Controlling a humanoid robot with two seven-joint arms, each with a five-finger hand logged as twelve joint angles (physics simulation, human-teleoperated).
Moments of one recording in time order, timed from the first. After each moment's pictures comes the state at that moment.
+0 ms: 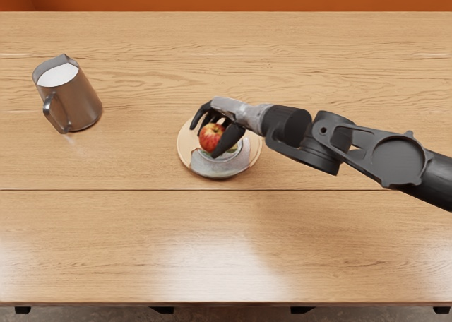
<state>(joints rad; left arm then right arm) -0.02 0.00 0.38 -0.15 0.01 -0.02 -0.04 1.06 -0.23 0.35 1.28 -0.96 0.03 -0.42</state>
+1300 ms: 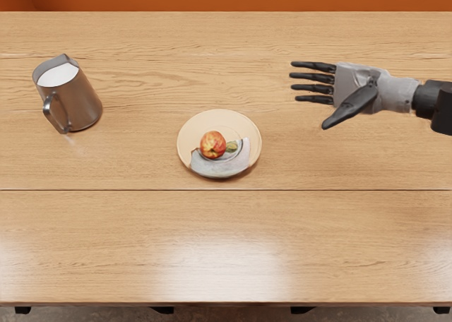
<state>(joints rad) -0.02 0.00 0.38 -0.15 0.01 -0.02 -0.04 0.90 -0.71 0.59 1.09 -0.04 0.61 -0.30</state>
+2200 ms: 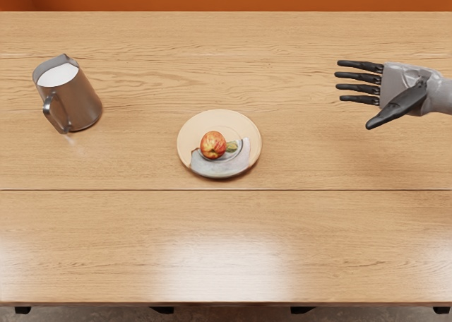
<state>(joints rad) -0.02 0.00 0.38 -0.16 0.01 -0.02 -0.04 0.86 -0.88 0.58 1.12 0.00 0.61 -0.30</state>
